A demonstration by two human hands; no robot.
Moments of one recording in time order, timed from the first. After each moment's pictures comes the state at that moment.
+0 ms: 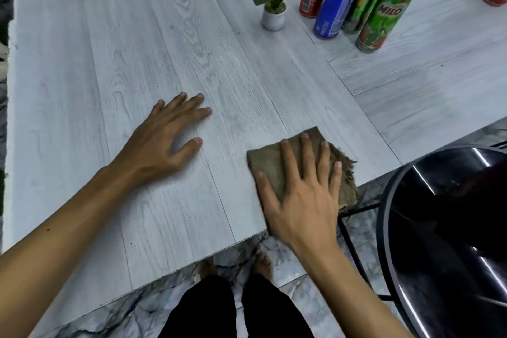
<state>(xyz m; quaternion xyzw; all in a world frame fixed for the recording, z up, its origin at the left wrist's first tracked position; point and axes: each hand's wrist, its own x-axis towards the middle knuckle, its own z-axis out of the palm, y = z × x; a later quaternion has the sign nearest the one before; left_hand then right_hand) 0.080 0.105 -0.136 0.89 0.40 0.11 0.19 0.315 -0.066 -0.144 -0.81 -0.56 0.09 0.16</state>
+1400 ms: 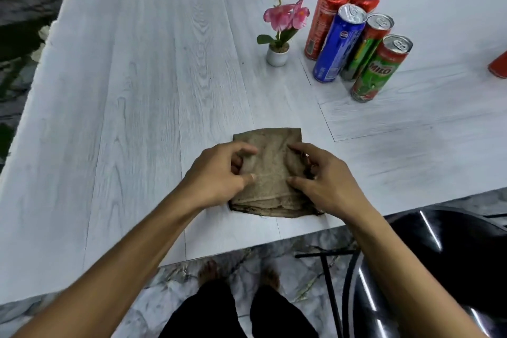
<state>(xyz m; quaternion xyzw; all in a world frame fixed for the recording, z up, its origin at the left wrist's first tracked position) 0.233 0.039 -0.085 0.67 0.60 0.16 0.42 0.464 0.014 -0.100 -0.68 -0.61 0.35 0.20</state>
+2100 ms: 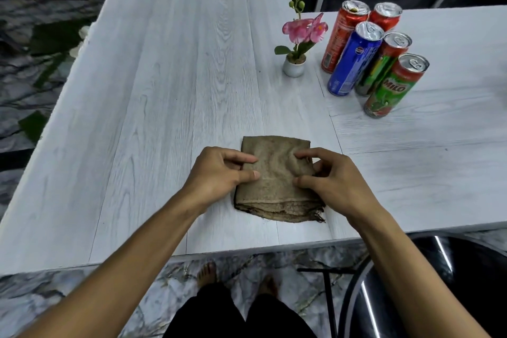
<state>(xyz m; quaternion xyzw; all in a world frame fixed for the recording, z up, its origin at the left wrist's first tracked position) 0.230 0.034 -0.096 0.49 0.64 0.30 0.52 0.472 0.029 -0.097 -0.64 -0.55 0.46 0.28</state>
